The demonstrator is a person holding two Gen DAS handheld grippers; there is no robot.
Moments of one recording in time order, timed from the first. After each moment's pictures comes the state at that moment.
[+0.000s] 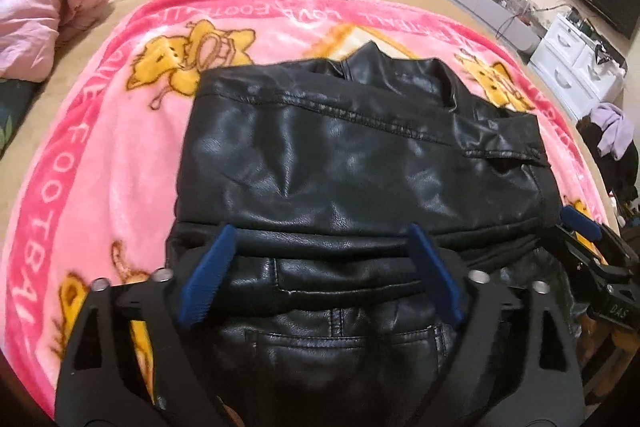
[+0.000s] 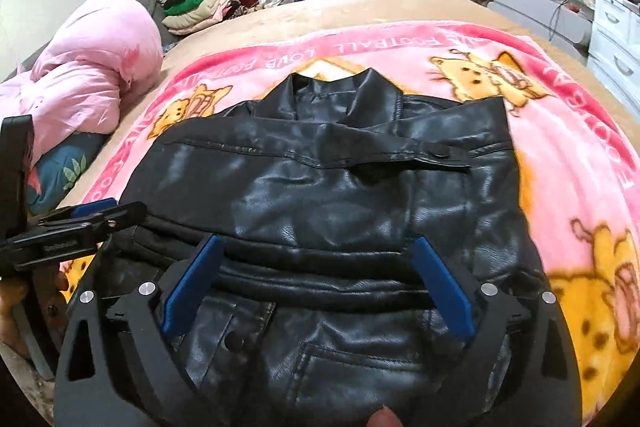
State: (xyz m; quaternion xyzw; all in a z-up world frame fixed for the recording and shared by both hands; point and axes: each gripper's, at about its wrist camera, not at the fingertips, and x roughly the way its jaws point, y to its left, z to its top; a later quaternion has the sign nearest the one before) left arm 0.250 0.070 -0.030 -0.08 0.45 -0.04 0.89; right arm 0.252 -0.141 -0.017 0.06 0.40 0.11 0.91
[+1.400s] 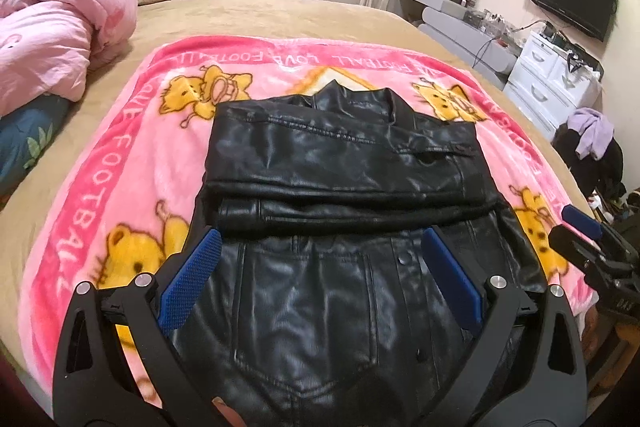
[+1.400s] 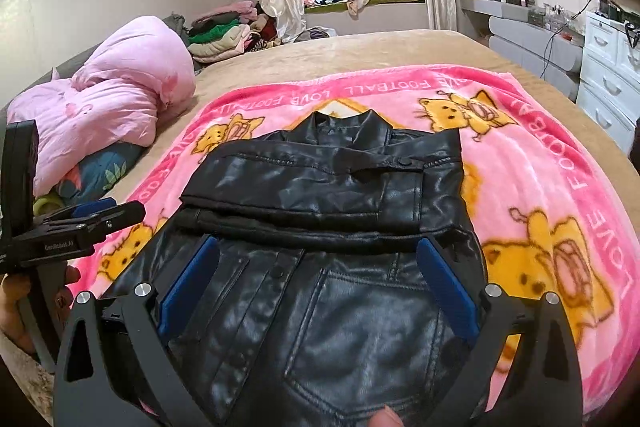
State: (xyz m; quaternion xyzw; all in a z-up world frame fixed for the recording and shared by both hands) left arm 0.133 0.042 0.038 -0.06 0.39 -0.04 0.92; right arm 0.131 -0.165 0.053 0.05 0.35 0.14 0.93
